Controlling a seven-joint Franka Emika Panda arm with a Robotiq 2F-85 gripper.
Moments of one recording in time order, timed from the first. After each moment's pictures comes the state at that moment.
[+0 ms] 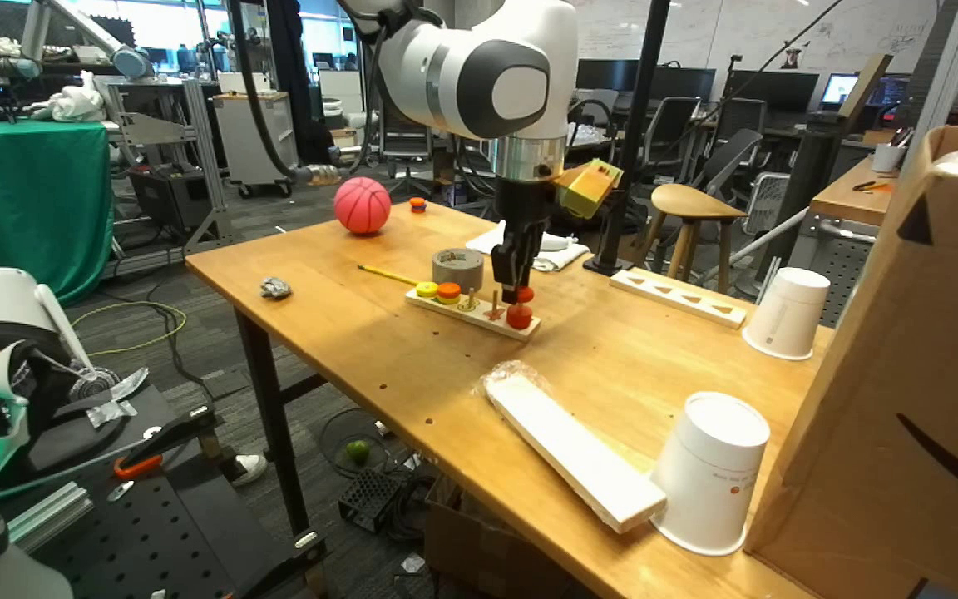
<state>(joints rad) -0.10 0.30 0.03 -2.14 0.04 2.52 -1.98</state>
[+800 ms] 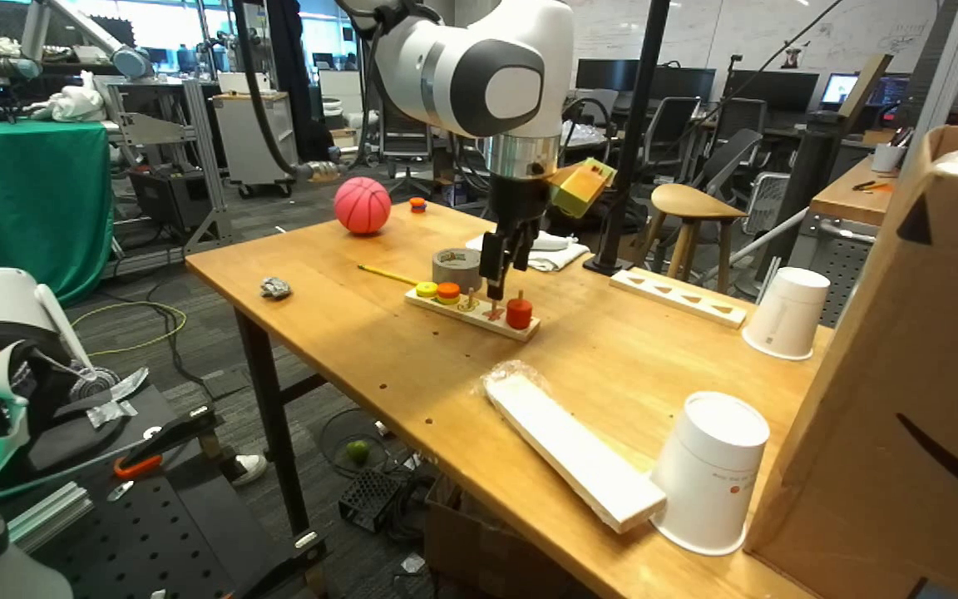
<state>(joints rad) -0.11 0.30 0.06 -2.14 0.07 2.51 -1.98</state>
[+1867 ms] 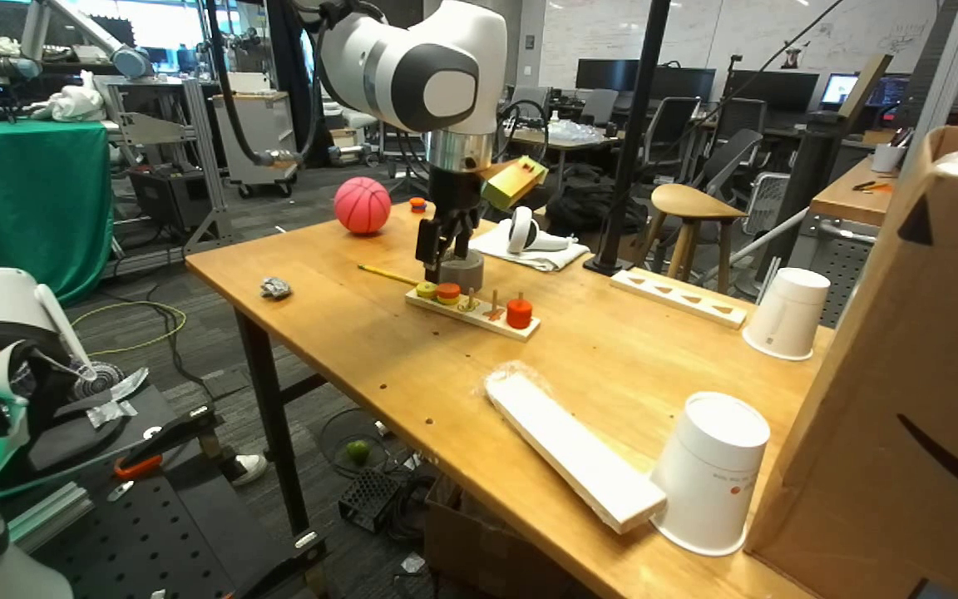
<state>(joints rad) -0.04 0.27 0.15 -2.19 0.14 2.51 -1.91</state>
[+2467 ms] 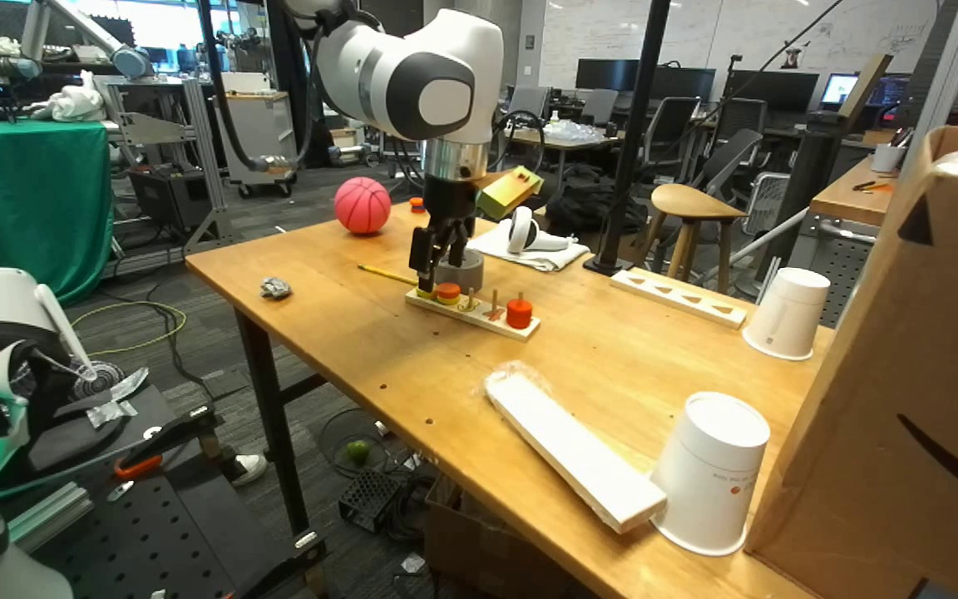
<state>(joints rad) -0.04 0.27 0.15 -2.22 0.14 2.51 -1.90</state>
